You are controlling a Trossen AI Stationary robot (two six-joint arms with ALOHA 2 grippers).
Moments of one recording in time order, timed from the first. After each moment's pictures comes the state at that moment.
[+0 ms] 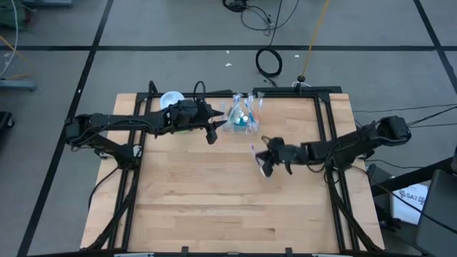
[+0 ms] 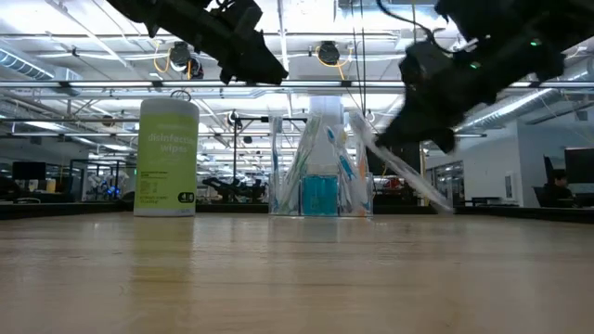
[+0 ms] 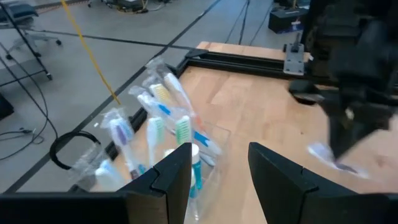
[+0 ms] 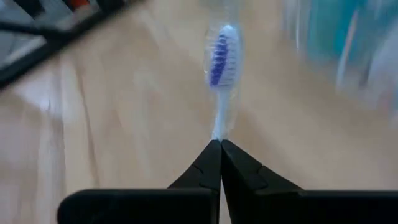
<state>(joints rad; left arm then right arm) 0.24 1.36 0.94 0.08 -0.10 0.02 0.14 1.30 0.49 0.22 0.31 0.68</state>
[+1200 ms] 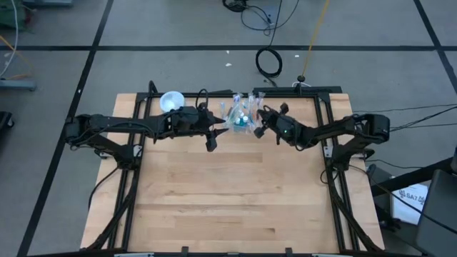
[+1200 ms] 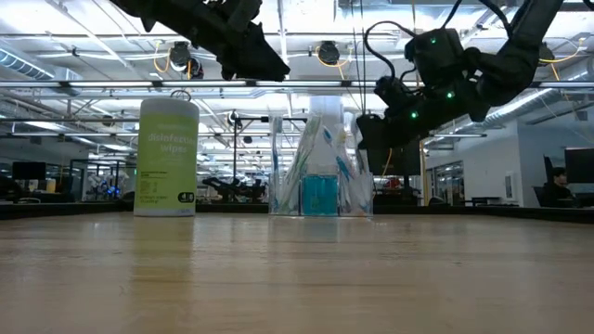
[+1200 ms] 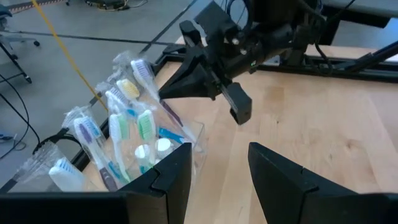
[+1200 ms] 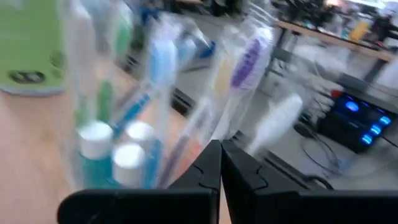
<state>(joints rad) 0.17 1.36 0.94 0.06 -0.11 0.03 -0.30 1.53 0.49 0.82 0.55 -0.07</state>
